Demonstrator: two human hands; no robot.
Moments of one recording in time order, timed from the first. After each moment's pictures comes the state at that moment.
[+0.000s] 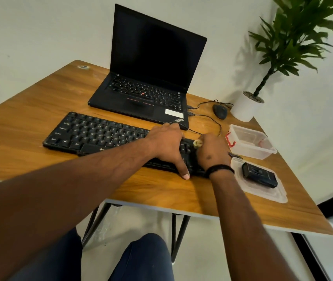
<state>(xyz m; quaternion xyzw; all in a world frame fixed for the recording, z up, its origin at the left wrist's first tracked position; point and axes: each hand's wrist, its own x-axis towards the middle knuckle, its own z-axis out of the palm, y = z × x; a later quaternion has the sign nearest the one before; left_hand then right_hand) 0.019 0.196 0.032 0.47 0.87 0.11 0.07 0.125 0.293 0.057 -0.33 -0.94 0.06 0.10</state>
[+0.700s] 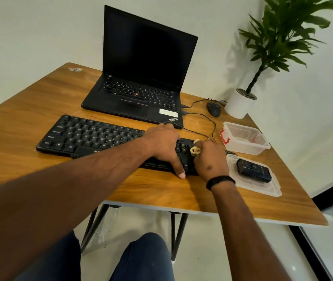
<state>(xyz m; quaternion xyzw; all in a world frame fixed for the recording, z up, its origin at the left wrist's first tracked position) 0.018 0.201 0.033 0.47 0.87 0.09 0.11 0.144 0.302 0.039 -0.30 -0.94 0.07 0.12</state>
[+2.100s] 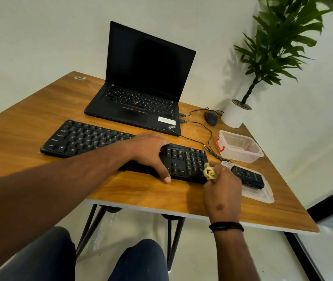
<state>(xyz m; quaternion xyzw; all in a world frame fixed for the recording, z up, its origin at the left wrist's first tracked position) 0.004 0.169 0.029 0.51 0.85 0.10 0.12 0.213 0.262 0.045 -0.37 -0.89 0.15 0.23</state>
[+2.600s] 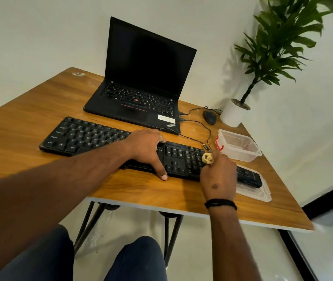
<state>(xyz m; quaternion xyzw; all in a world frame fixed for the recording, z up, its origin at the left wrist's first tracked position) 0.003 0.163 0.027 0.48 0.86 0.12 0.10 0.185 0.270 0.050 -0.41 -0.88 0.13 0.22</state>
